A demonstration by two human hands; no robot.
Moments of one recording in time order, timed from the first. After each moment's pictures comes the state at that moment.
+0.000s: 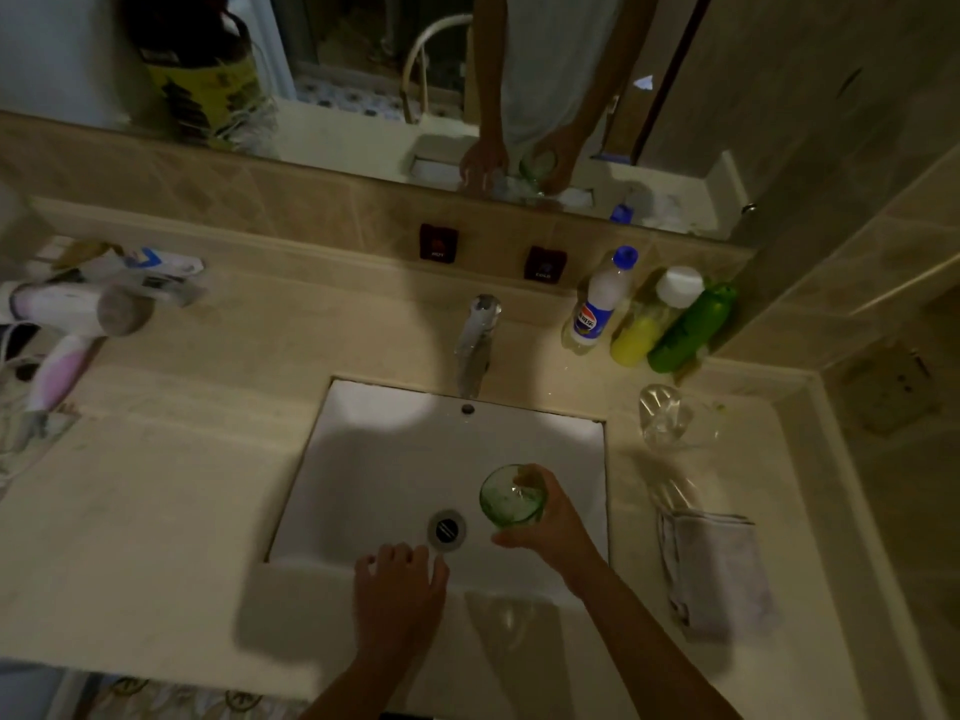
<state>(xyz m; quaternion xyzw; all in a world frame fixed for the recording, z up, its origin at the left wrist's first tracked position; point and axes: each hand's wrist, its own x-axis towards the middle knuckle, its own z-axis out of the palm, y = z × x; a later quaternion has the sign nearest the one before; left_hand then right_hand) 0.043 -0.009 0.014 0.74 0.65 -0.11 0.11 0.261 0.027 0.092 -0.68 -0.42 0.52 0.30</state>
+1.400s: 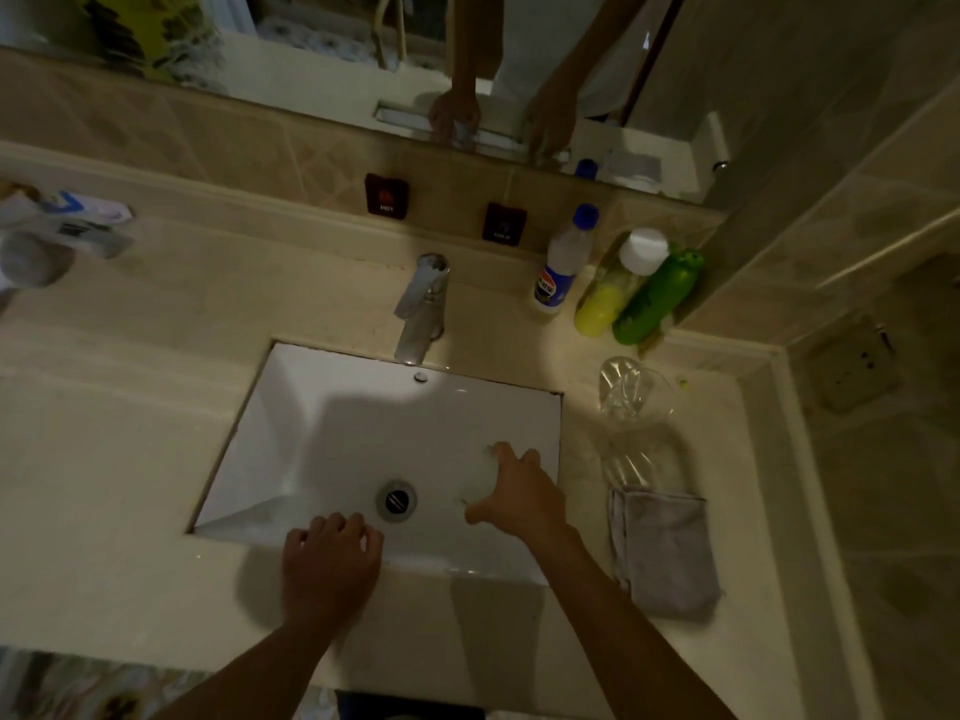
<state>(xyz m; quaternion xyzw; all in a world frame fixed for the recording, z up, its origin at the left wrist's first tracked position) 0.050 -0.005 0.007 0.73 0.67 -0.10 0.09 0.287 0.045 0.119 -0.76 -0.54 0.35 -0.06</state>
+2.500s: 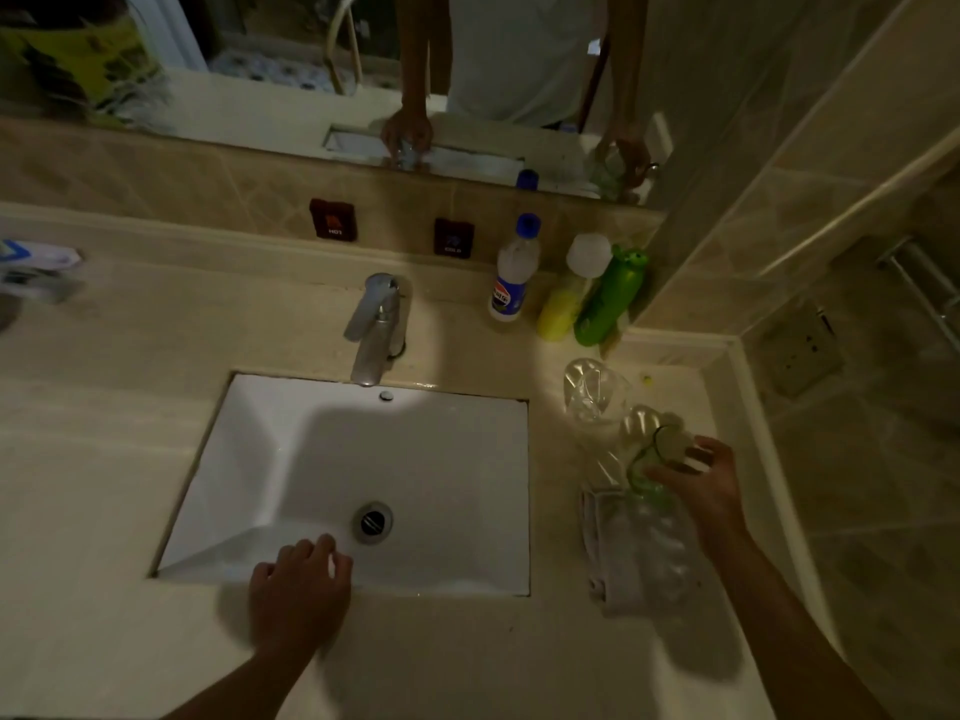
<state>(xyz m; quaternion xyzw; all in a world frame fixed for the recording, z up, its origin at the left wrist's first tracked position) 0.058 -0.001 0.008 0.67 0.73 -0.05 0.14 0.521 -0.007 0.109 -0.79 -0.23 0.33 0.47</state>
